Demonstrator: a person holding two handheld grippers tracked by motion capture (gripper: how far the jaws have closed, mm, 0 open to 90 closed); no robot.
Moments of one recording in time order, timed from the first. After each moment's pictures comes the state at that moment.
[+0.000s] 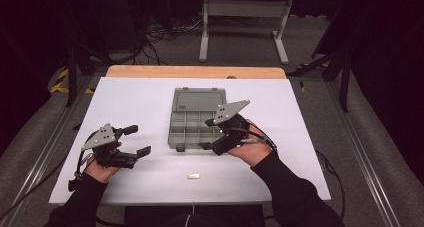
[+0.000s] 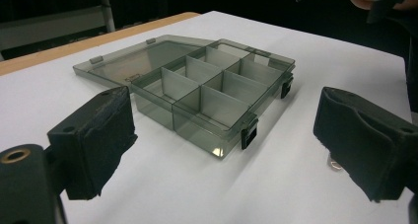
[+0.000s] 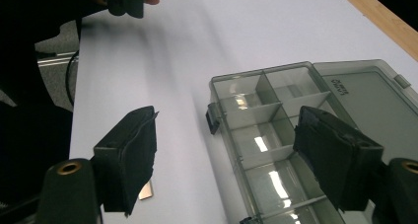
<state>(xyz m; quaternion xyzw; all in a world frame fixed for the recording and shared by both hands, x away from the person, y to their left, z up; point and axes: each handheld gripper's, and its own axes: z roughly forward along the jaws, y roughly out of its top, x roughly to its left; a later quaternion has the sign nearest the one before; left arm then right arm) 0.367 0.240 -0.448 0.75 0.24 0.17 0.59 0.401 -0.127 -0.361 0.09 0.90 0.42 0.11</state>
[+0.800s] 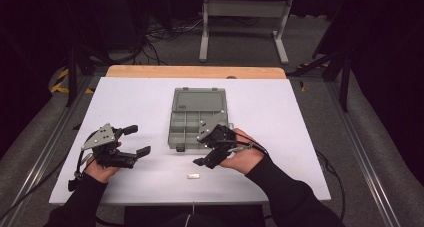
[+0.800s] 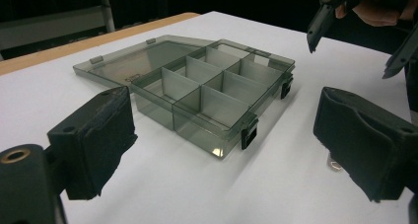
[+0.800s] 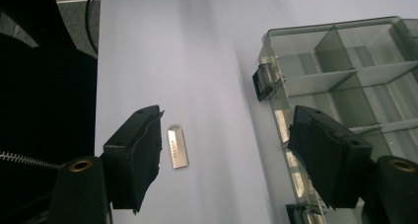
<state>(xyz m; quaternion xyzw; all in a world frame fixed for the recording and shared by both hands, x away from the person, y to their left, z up) 0.368 0.240 -0.449 0.75 0.24 0.17 0.59 0.388 -0.096 -0.381 0.05 0.94 0.32 0.07</state>
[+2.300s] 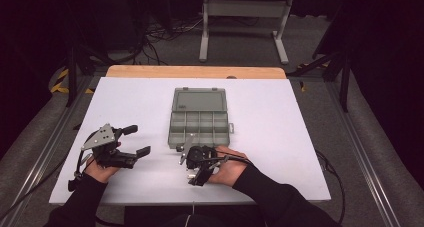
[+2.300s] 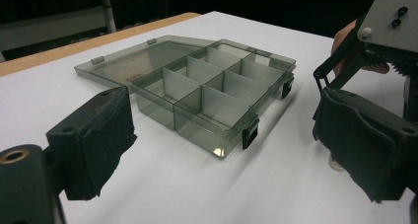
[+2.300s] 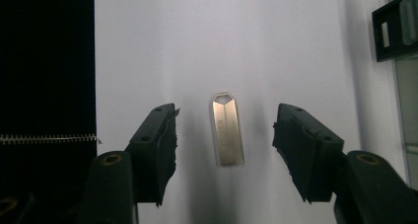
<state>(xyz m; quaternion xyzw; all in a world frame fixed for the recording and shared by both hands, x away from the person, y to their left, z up) 0.367 0.240 -0.449 0.75 0.24 0.17 0.59 0.374 -0.051 -0.441 0.04 0.98 0.17 0.02</state>
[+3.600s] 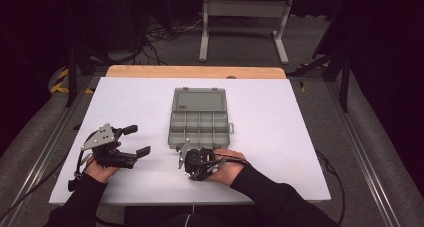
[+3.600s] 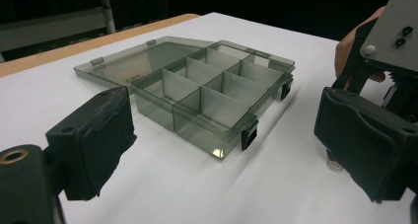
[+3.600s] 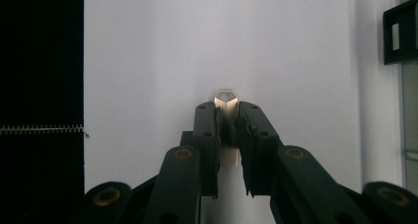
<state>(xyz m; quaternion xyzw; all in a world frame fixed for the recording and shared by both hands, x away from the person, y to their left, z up) 0.367 0.241 -0.448 0.75 0.24 0.18 0.59 0.371 -0.046 -0.446 0.01 0.99 0.15 0.04</state>
